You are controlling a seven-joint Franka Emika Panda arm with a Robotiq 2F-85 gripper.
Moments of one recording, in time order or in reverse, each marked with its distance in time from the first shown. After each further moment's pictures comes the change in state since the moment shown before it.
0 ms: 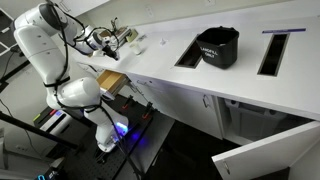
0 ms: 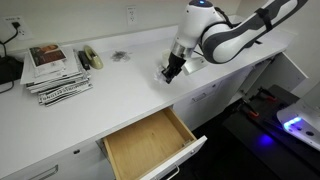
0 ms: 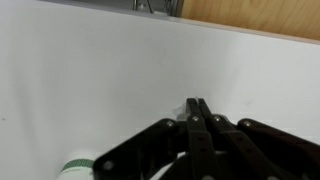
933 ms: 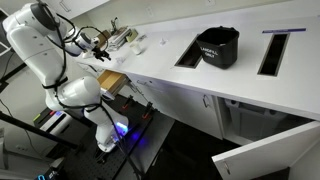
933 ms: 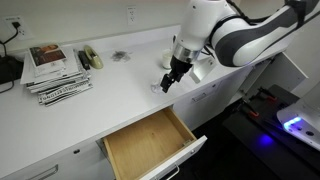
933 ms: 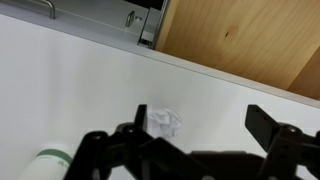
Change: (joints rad) arm 0.092 -0.077 0.041 -0.001 -0.069 -0.121 0.020
